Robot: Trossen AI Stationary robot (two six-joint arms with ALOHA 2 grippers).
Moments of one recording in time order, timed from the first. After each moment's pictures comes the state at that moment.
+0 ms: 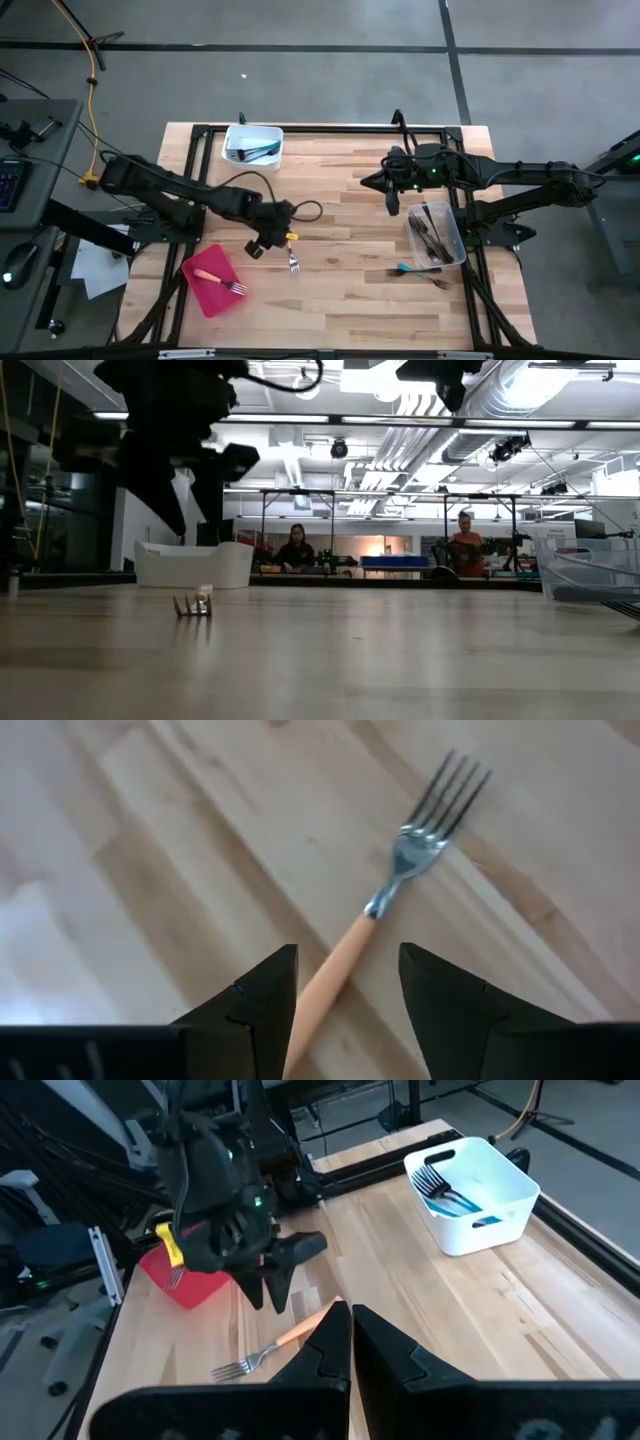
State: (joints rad) left arm -0.14 1.47 0.87 -0.49 0.06 0.57; right arm -0.08 1.06 0.96 -0.28 0.00 0.26
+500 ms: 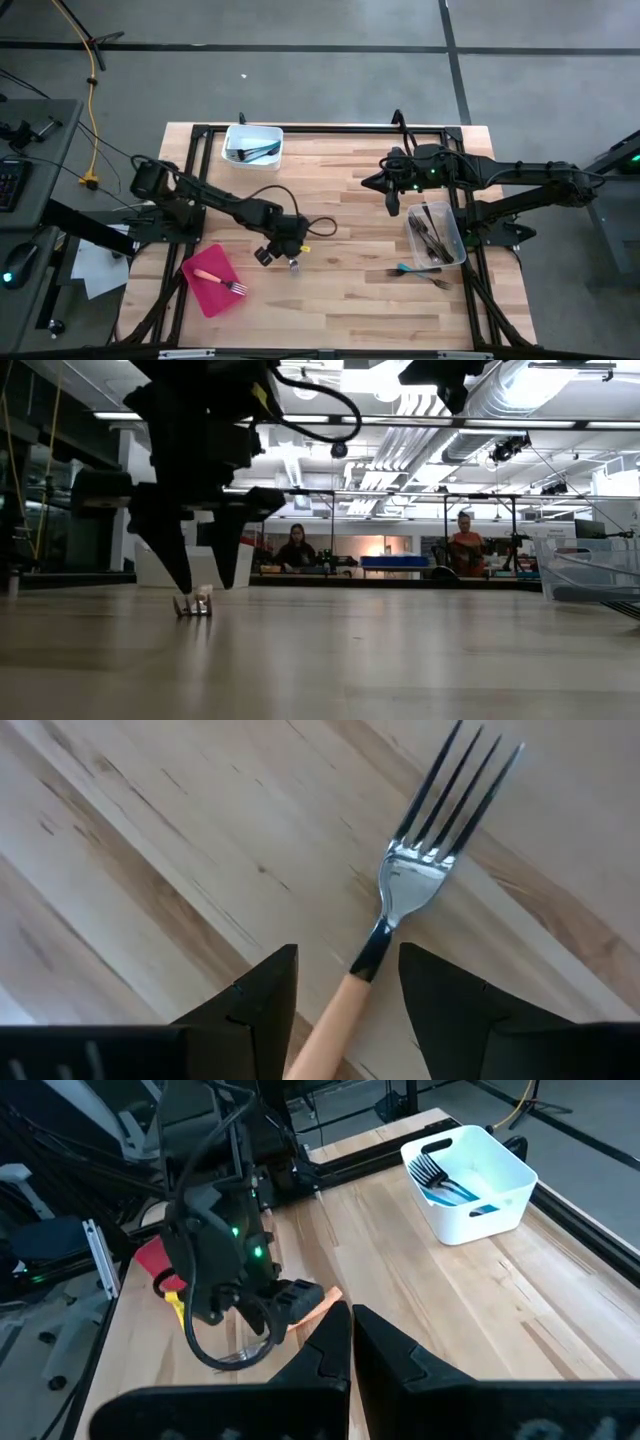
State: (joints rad) left arm -0.16 1.73 0.97 -0.46 0.09 0.66; right arm -0.08 1.06 0.96 -0.30 0.00 0.27
